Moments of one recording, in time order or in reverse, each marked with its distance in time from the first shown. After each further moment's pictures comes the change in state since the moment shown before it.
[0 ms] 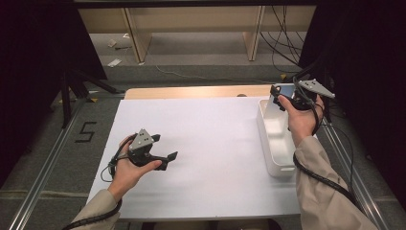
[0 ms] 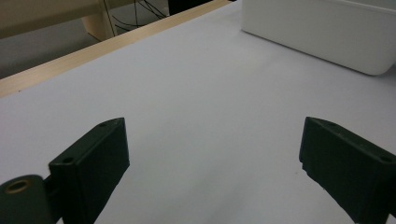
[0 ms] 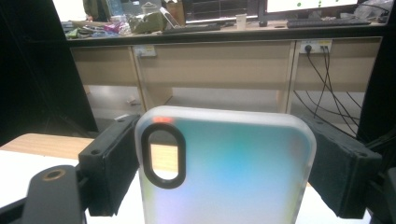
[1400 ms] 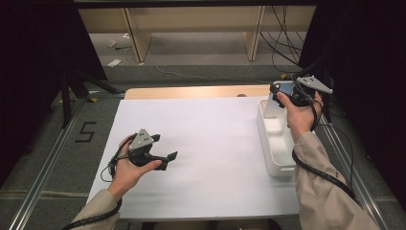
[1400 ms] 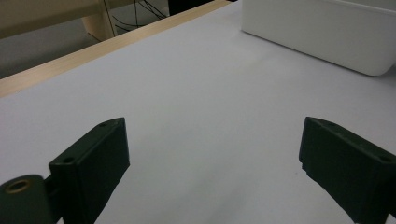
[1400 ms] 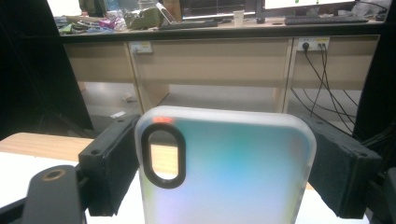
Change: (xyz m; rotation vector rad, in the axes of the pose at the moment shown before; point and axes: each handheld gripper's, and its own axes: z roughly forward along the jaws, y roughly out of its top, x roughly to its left) left arm 0.000 0.000 0.000 -0.002 0.002 -0.001; right arm -0.002 0.004 0.011 0.018 -0.014 -0.005
